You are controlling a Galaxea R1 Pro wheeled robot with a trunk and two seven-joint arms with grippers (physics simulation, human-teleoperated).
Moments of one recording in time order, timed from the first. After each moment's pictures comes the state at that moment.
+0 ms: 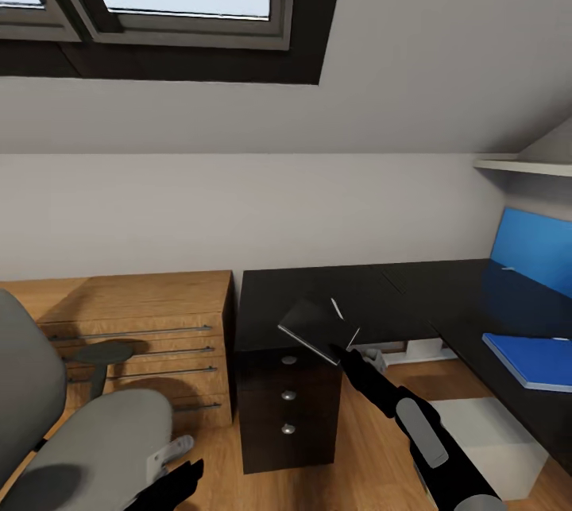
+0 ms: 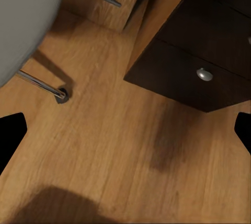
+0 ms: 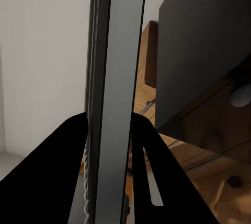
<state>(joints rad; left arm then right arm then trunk) -0.01 0.03 -0.14 -1.26 0.65 0.40 0.44 -0.44 -0.02 0.06 -0.87 -1.02 0.39 0.40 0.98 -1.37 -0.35</state>
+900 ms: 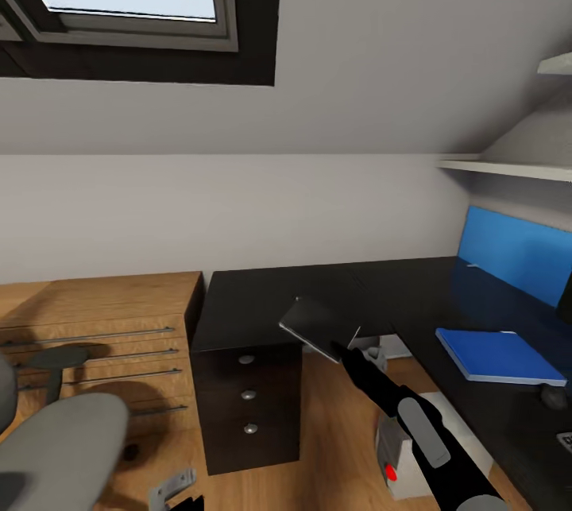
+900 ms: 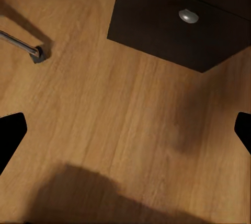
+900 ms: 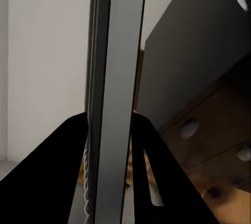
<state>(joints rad) -0.01 0.03 -0.21 -1.07 0.65 0.27 0.44 -0.44 -0.03 0.06 -0.87 -1.01 0.39 0.42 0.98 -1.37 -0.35</state>
